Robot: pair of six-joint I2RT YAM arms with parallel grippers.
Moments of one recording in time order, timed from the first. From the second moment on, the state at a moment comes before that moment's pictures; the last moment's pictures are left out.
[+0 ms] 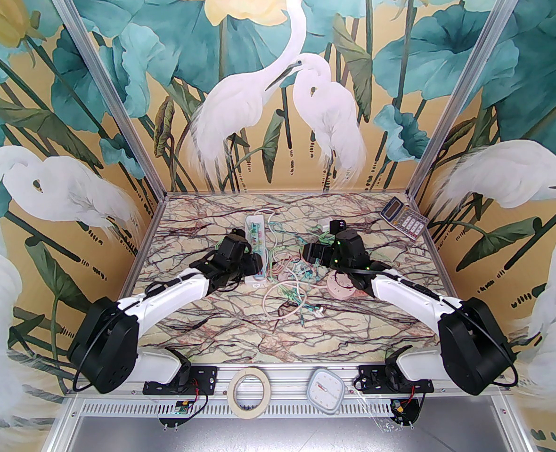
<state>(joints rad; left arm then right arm) -0.55 1.44 0.86 -0.27 -0.04 -0.64 0.48 1.38 0.75 0.02 -0.10 0.54</state>
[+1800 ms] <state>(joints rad) -0.57 1.79 1.13 -0.39 -0.23 -0.64 0.50 1.42 0.76 0.02 -0.14 0.54</state>
